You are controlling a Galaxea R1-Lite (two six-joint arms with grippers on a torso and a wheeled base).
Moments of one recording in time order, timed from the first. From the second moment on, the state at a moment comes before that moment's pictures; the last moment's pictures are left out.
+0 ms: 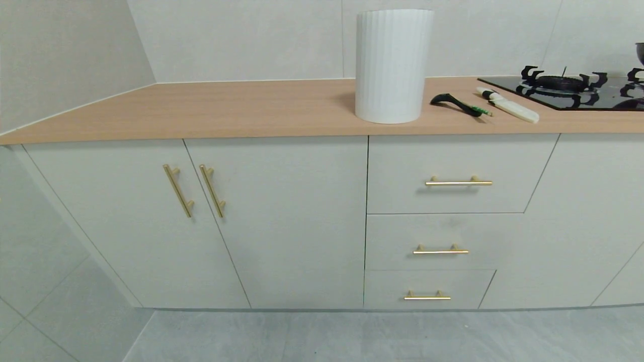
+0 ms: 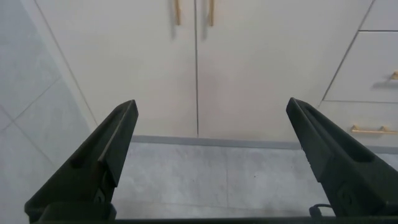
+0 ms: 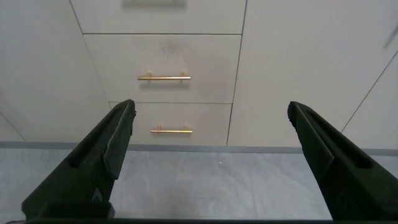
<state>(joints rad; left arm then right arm) 0.00 0.00 0.00 0.00 0.05 -0.01 0.00 0.00 0.00 0.00 0.01 -0.01</state>
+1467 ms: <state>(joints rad) 0.00 0.00 0.00 0.00 0.05 -0.01 0.00 0.00 -0.05 -0.05 -0.01 -0.01</state>
